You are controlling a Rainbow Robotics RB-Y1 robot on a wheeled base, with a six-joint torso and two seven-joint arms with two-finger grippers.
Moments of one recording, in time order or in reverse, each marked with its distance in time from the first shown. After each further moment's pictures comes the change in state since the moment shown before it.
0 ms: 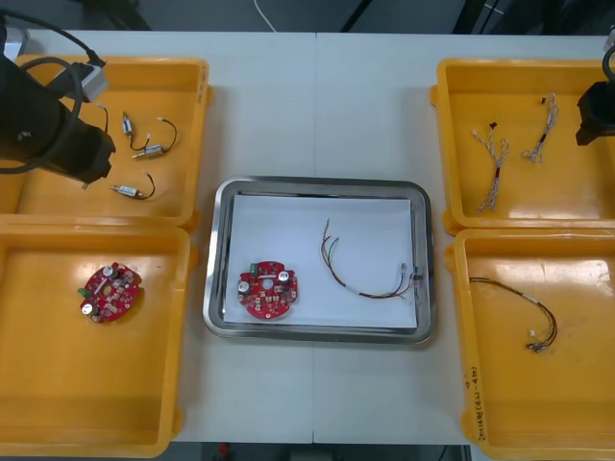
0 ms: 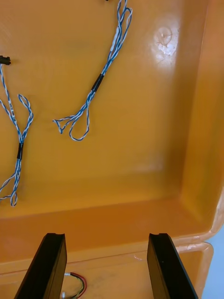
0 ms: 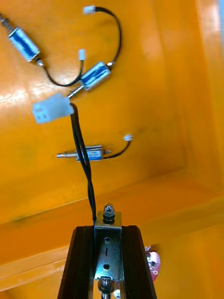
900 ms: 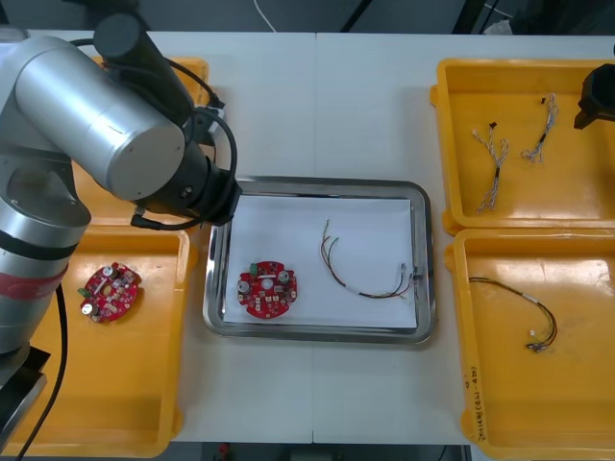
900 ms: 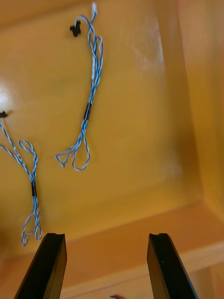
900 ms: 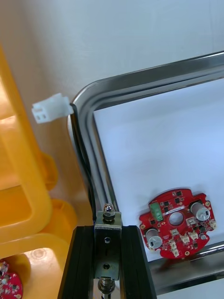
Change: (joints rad) right arm -0.043 0.000 -0.061 0.117 -0.012 -0.116 -0.188; left arm 0.000 -0.179 -0.391 -0.230 -0.166 0.008 0.478
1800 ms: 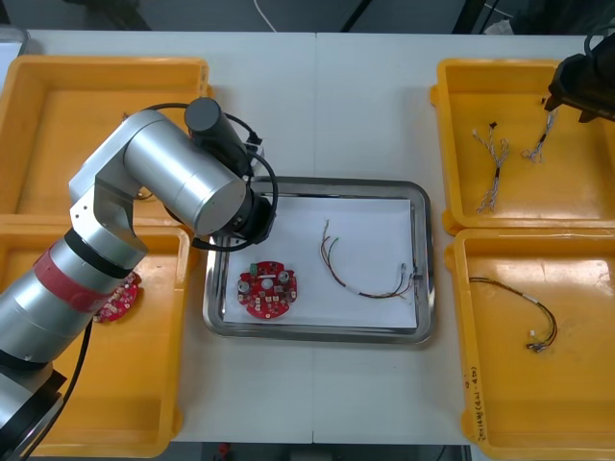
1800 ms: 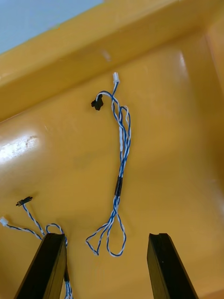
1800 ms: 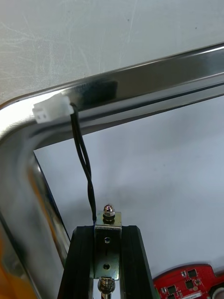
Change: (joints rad) right arm -0.184 0.000 -0.002 0.506 -0.006 -0.417 -0.054; left arm -0.001 -0.038 -0.191 0.298 -0.086 -0.344 0.006
